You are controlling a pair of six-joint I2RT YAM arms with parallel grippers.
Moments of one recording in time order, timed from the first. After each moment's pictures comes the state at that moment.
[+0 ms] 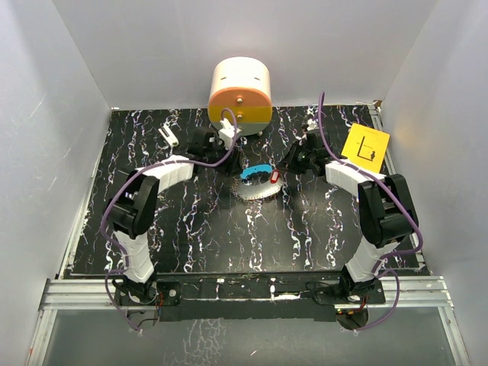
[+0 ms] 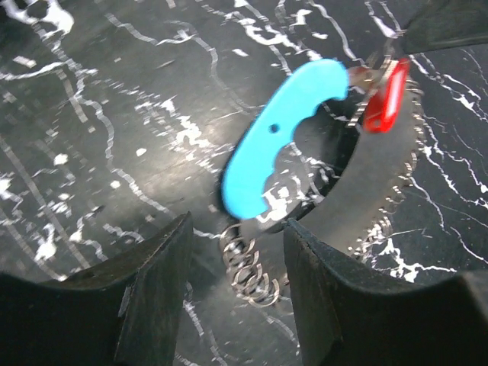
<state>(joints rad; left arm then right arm) -0.42 1.90 1.23 -0.02 0.49 0.06 0.23 1.72 1.04 -0.01 -0.34 0.60</state>
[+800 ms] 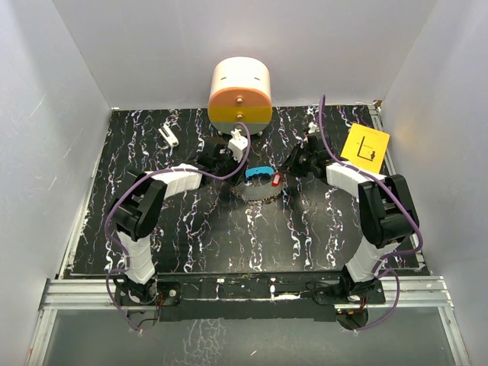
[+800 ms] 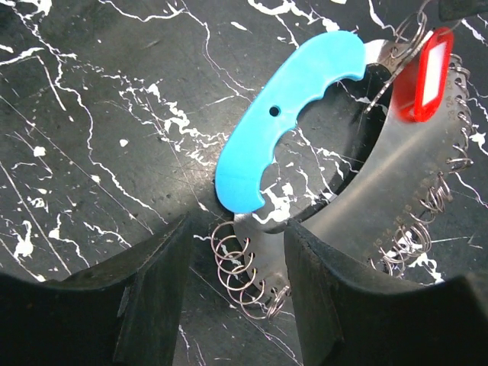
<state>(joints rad) -0.53 1.90 1.14 0.07 0.30 0.12 0.22 1.72 1.01 -0.01 -0.34 0.60</state>
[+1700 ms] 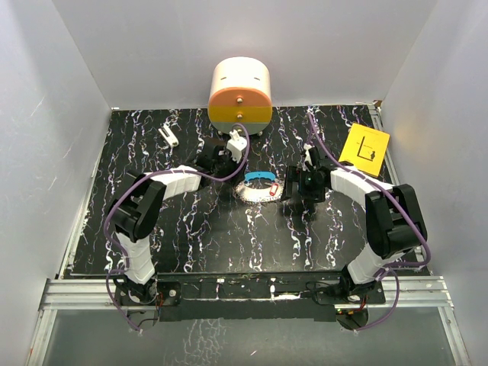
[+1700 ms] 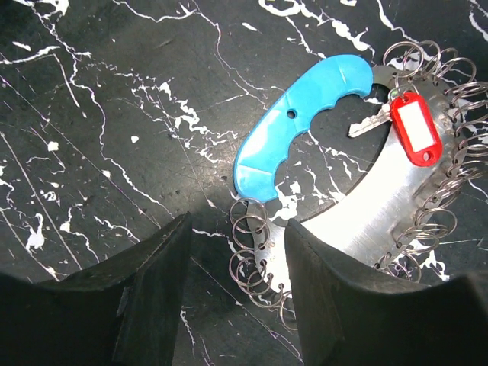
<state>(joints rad) -0.53 1.89 1.11 0.11 0.27 0.12 0.23 1.62 0.95 -0.43 -0.31 0.32</state>
